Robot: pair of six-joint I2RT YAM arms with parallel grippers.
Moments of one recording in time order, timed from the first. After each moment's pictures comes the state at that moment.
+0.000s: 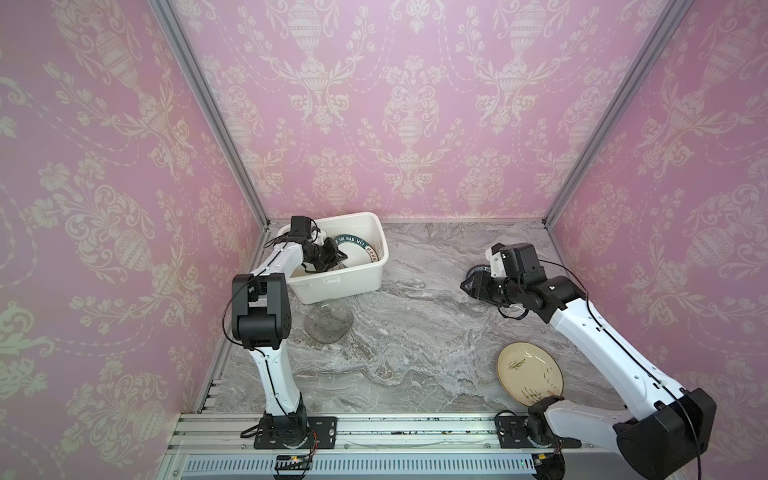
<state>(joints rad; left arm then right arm) 0.05 2.00 1.52 -0.54 0.66 -0.62 0.35 1.21 1.12 -0.74 -0.21 0.63</state>
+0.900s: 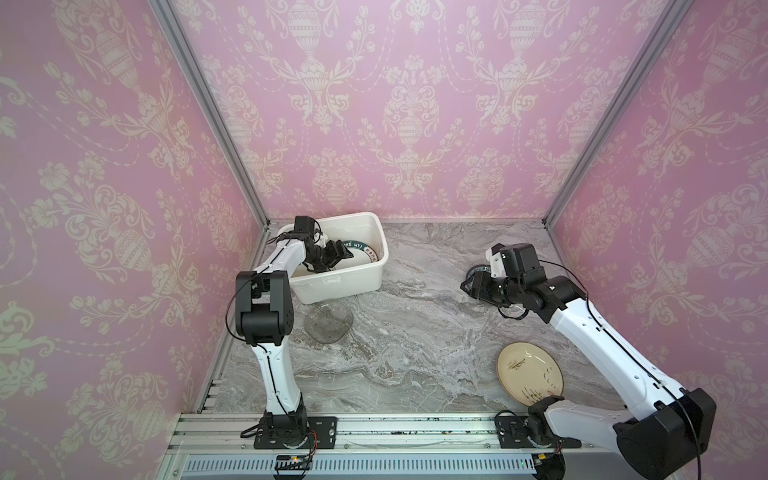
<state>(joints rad) 0.04 2.04 1.59 -0.67 0.57 -0.53 0.35 1.21 1.12 -0.75 -0.21 0.63</state>
